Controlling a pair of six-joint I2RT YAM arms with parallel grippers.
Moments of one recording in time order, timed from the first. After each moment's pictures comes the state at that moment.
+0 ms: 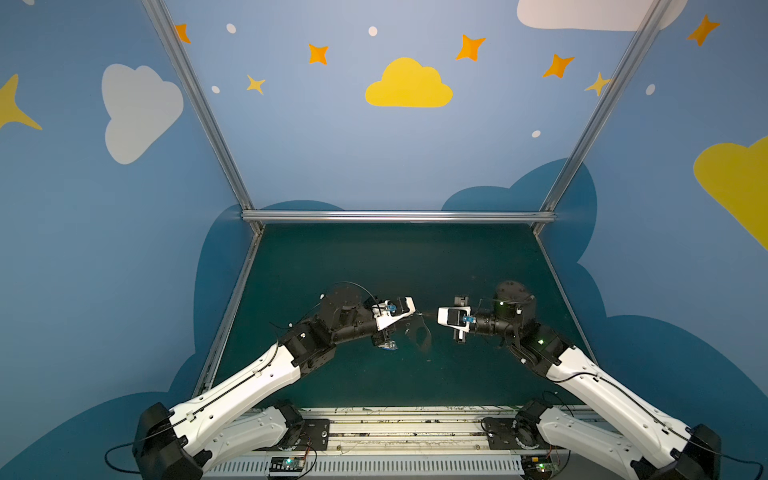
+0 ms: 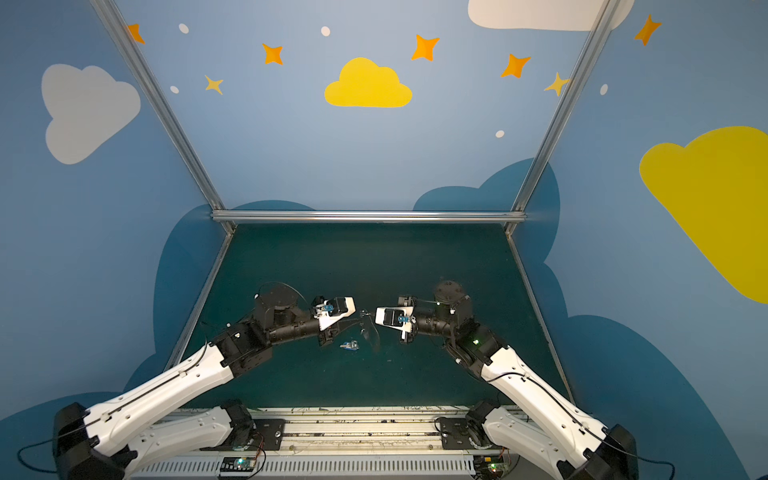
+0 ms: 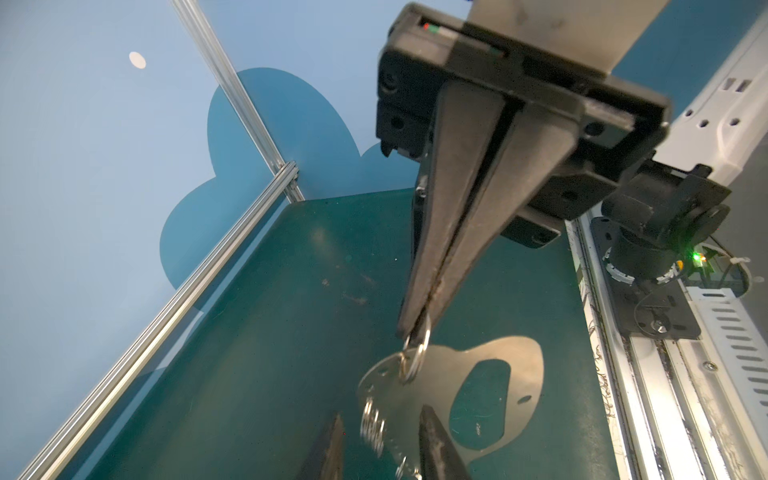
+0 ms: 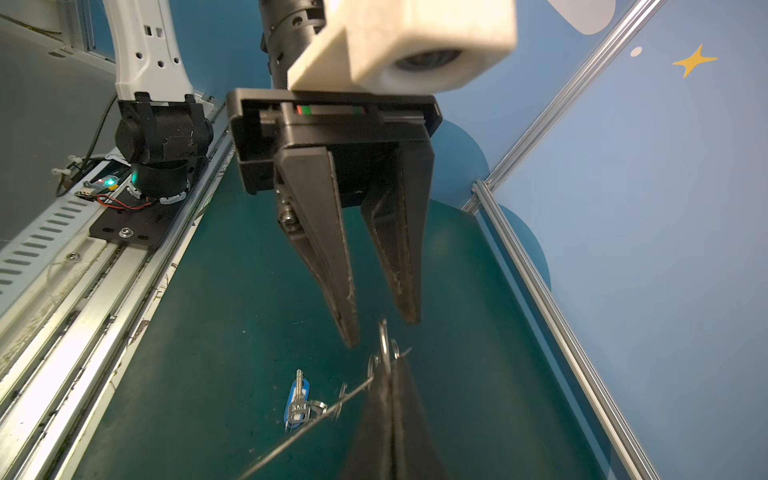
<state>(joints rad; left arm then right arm) -0.79 1.02 0.83 -0.12 0.32 0.42 0.69 0.93 0.77 -0.10 -0.66 -0.68</state>
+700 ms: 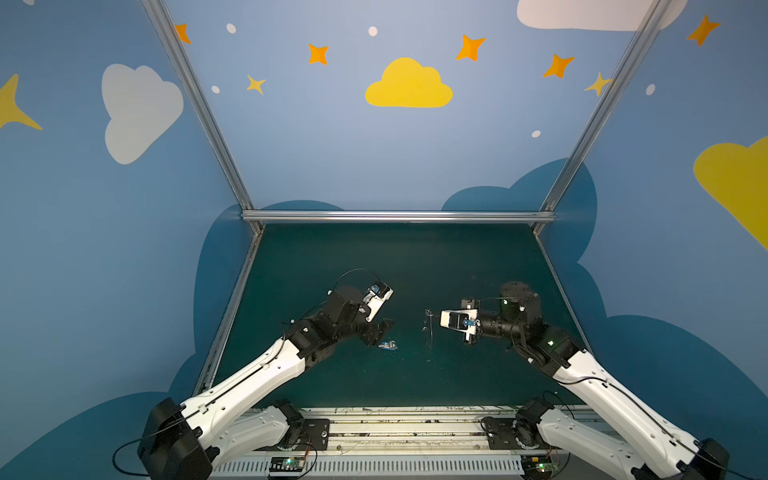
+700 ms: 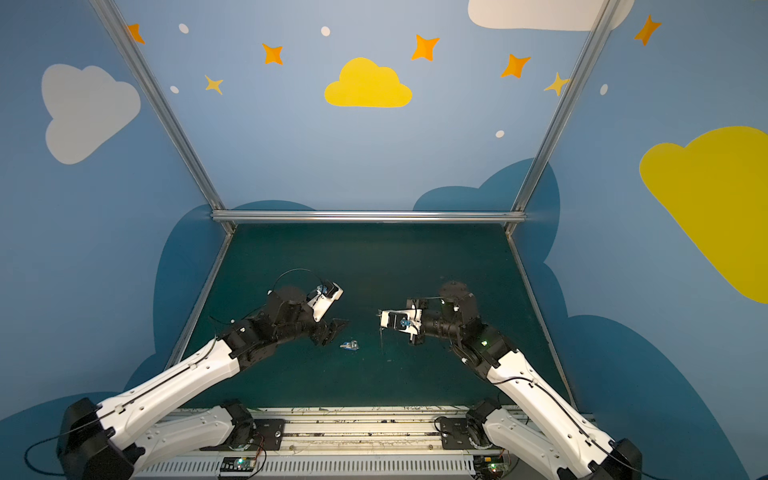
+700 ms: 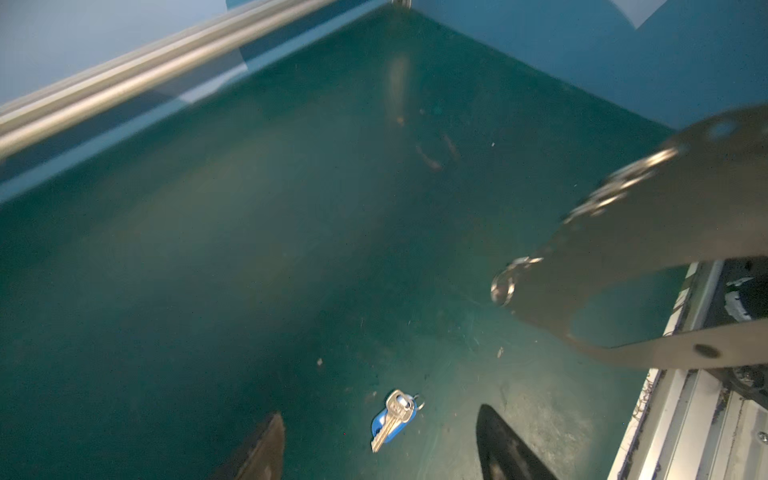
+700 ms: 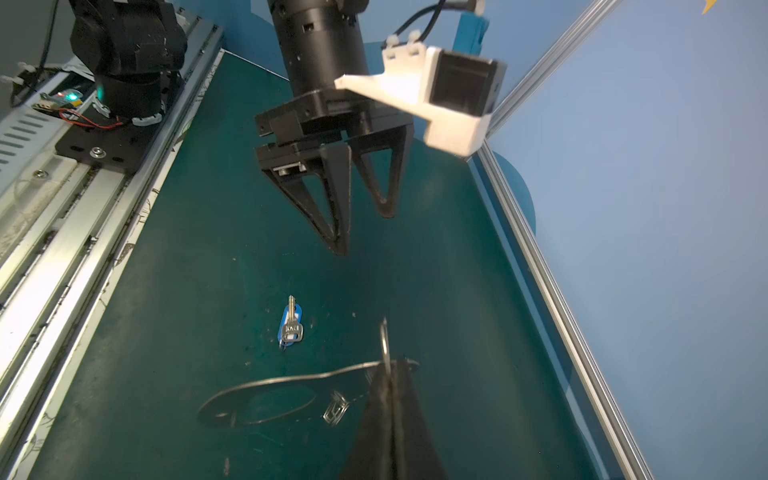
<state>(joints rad) -0.71 1.08 0.79 -0.37 0.09 0.02 0.63 0.88 0.79 -0.31 -0.57 -0.84</state>
